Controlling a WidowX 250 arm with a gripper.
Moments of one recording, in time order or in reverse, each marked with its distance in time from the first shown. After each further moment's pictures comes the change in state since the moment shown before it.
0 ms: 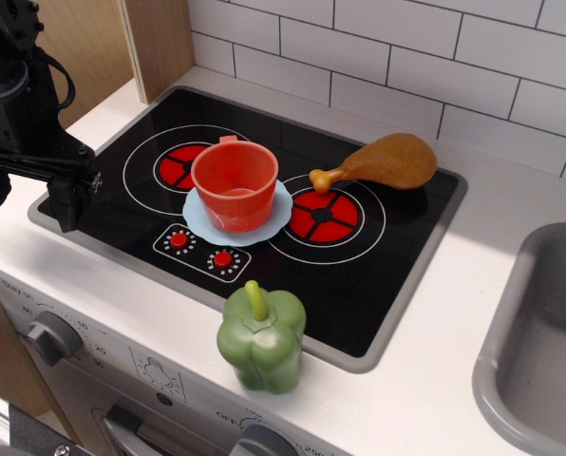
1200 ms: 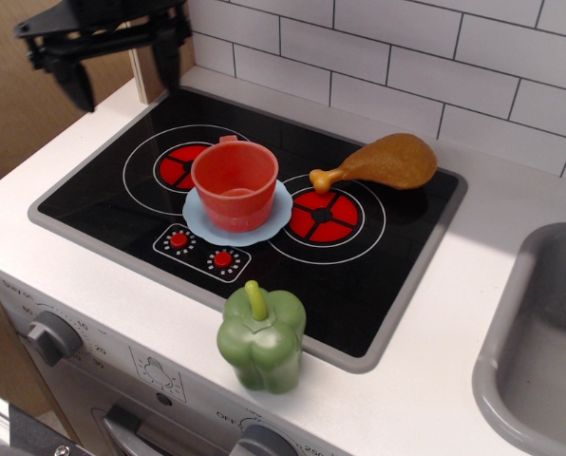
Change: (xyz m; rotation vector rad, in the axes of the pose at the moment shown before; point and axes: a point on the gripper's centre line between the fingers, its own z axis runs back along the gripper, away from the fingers) arm 0.082 -0.046 0.048 -0.131 -0.094 0.506
